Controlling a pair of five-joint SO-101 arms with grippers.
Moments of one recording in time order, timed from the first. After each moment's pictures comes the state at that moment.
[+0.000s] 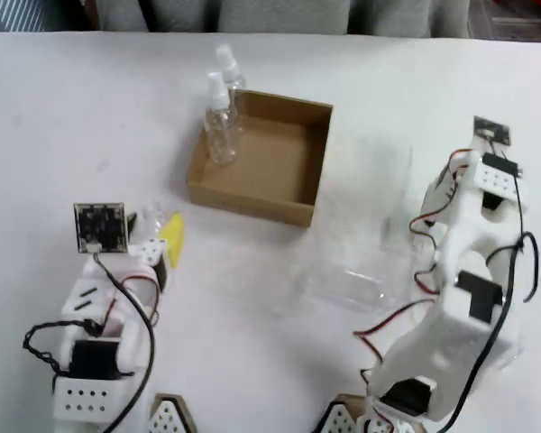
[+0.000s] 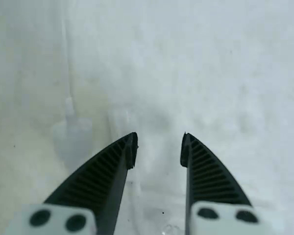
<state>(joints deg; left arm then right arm) -3.6 -91.9 89.7 39.0 5.9 20.7 21.3 1.2 67.3 5.2</state>
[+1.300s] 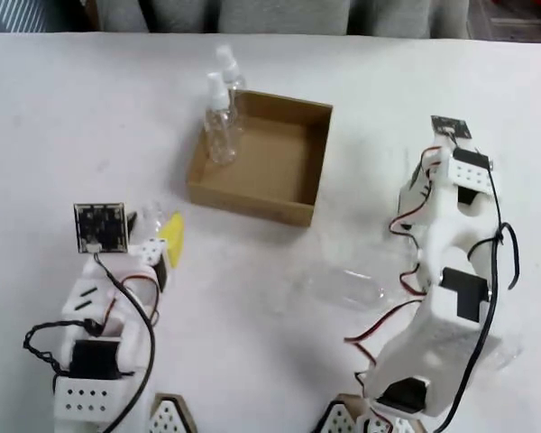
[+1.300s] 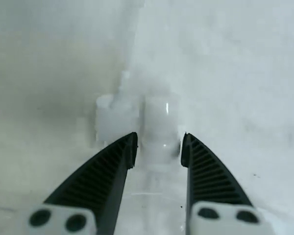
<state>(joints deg) -3.6 -91.9 89.7 38.7 5.9 14.6 20.5 5.0 68.6 12.5</state>
